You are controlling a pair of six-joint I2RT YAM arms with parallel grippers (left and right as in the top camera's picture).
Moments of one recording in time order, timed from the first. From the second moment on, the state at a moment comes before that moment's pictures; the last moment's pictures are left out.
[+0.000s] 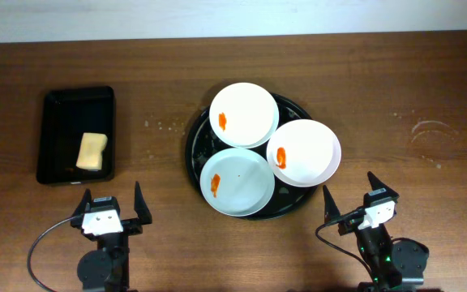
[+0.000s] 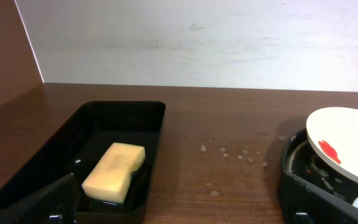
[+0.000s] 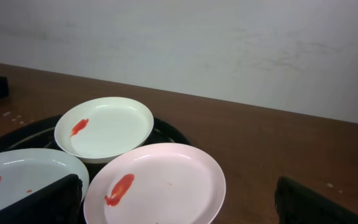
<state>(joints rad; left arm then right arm) 0.07 0.01 0.01 -0.07 -0.06 0.00 -0.06 0.01 0.01 -0.05 -0.31 -0.08</state>
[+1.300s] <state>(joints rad) 0.07 0.90 1.04 -0.61 0.14 0.01 -0.06 0.76 0.94 -0.79 -0.43 0.11</state>
